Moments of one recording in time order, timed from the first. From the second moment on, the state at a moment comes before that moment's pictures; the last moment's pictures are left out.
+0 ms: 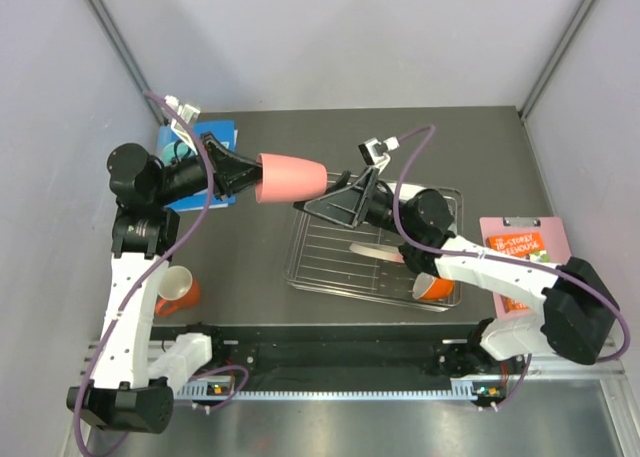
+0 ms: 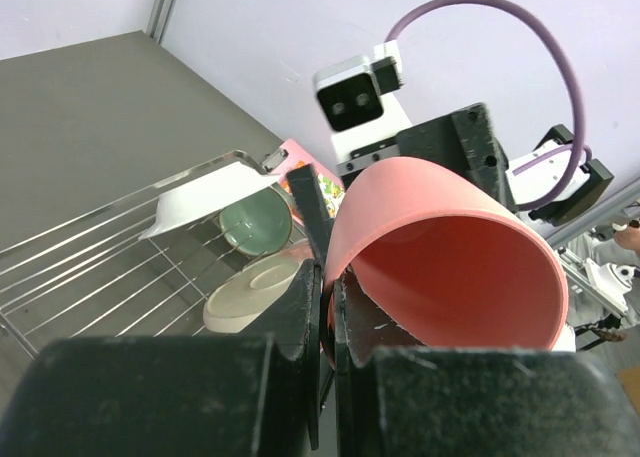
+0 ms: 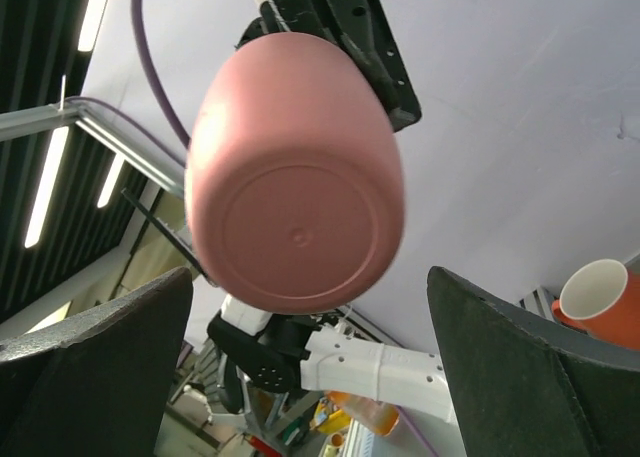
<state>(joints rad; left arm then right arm) -0.05 0.97 1.18 -0.02 1.11 -0.70 0.88 1.31 0.85 1.01 -0.44 1.30</state>
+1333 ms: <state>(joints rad) -0.04 0.89 1.33 -0.56 0.86 -0.27 0.86 1.31 1.18 0.36 -0.44 0.89</state>
